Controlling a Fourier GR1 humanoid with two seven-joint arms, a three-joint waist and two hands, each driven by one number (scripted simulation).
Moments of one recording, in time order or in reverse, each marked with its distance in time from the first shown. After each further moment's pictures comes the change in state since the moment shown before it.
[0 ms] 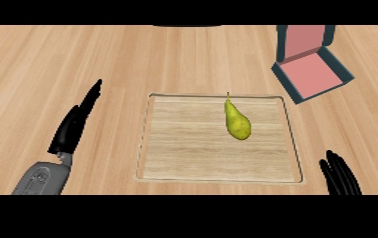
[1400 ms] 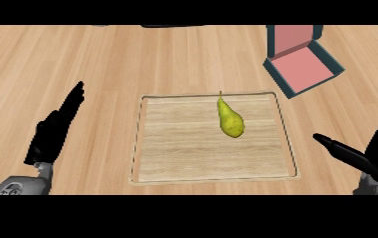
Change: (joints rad) left arm 0.094 0.066 0.023 -0.172 0.118 0.012 0.107; right arm -0.633 -0.151 -0.446 0.750 -1.140 0.163 -0.577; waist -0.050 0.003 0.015
